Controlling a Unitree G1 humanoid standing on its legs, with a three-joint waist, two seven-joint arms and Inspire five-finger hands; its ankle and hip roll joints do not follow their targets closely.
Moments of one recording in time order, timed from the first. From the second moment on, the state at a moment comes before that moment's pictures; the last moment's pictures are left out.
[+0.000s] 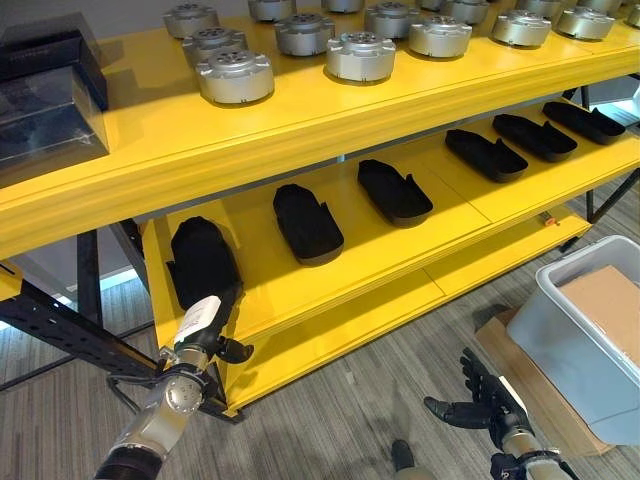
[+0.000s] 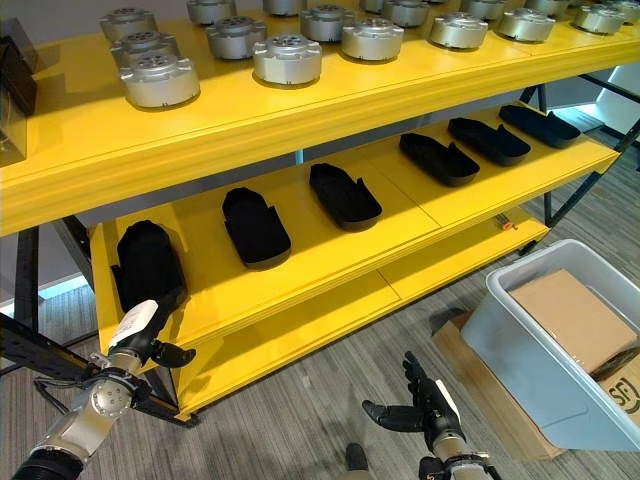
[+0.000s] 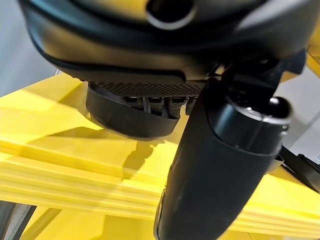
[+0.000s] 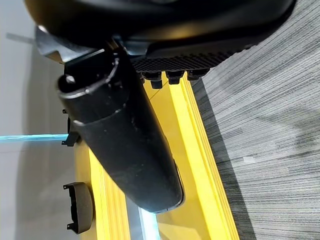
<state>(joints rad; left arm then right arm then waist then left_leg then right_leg) -0.07 0.62 -0.20 0.43 0.36 -0.09 0.17 0.40 -0.39 0.06 0.16 0.30 -0.11 0.04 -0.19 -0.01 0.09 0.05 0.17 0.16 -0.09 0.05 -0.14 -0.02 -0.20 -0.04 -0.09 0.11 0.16</state>
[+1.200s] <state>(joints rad) -0.15 0.61 -0.23 0.58 0.37 -0.08 0.19 0.40 -0.39 0.06 0.16 0.30 -0.11 0.03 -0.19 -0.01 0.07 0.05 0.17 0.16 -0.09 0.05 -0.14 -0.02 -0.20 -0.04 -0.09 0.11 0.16</state>
